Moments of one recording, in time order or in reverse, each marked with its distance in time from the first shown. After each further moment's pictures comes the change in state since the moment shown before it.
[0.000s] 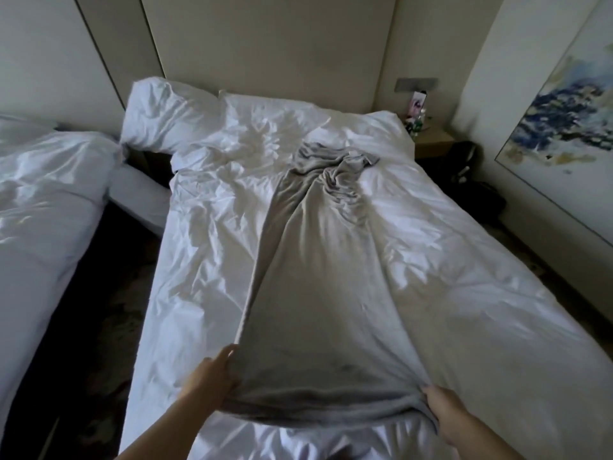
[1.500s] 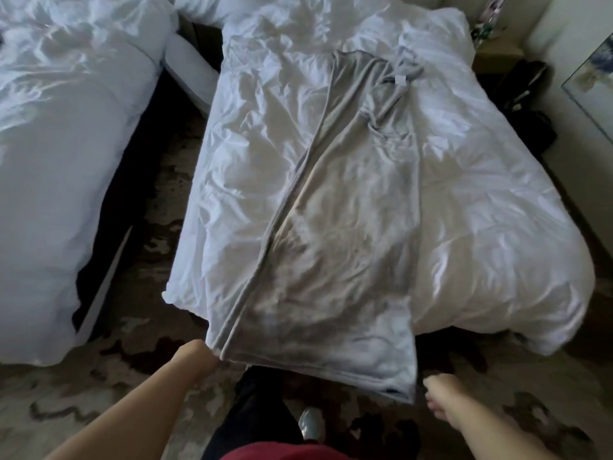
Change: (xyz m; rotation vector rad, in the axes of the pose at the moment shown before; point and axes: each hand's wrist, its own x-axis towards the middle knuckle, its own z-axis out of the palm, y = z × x) left_hand -0.331 -0.145 0.222 -0.176 -0.232 -0.490; right_hand -0.157 0.328 -0.085 -0.432 -0.063 0.162
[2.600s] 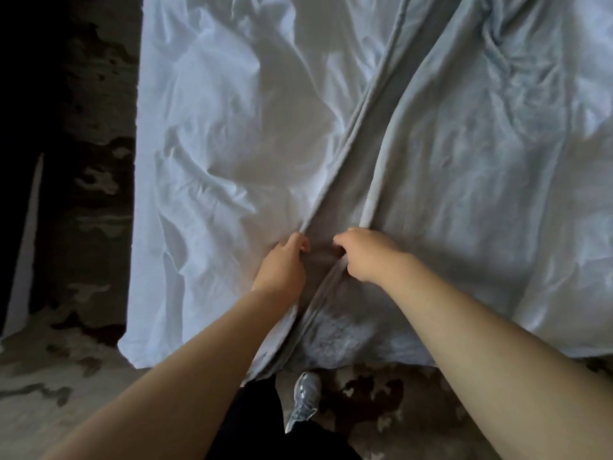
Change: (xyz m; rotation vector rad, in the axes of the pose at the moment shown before) left_hand 0.257 0.230 -0.091 -0.220 -0.006 0.544; right_hand 0.028 -0.469 0.184 -1.213 -0.179 -0.845
